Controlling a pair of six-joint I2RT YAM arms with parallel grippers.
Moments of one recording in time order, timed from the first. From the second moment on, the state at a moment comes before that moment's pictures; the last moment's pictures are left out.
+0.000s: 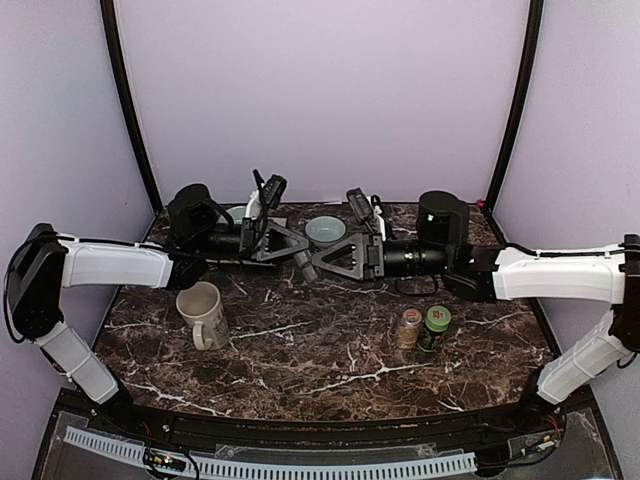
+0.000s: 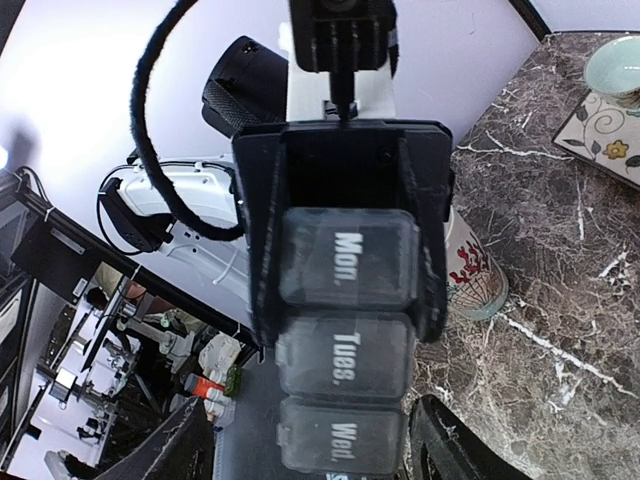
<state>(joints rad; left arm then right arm) -0.65 1.58 0.92 0.81 1.07 -0.94 0.91 1.42 0.91 0.42 -0.65 0.82</state>
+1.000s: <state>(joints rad) -0.65 1.57 0.95 0.65 1.05 -0.82 0.98 1.45 1.07 0.01 -0.49 0.57</state>
